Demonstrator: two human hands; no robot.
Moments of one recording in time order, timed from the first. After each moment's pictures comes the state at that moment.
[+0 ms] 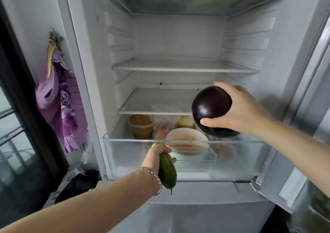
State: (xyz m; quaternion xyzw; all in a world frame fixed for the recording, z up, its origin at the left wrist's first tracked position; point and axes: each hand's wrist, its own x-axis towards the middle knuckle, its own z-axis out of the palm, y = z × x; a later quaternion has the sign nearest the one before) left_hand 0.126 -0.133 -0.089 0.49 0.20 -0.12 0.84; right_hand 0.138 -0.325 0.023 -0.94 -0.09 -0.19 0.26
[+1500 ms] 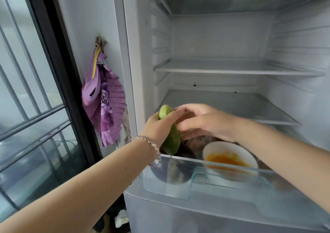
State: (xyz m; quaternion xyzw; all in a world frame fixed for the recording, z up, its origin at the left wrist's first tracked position) left_hand 0.140 -0.050 -0.020 0.67 0.04 0.06 0.74; right_hand 0.156 -0.187 0.018 -0.78 -0.26 0.18 0.54
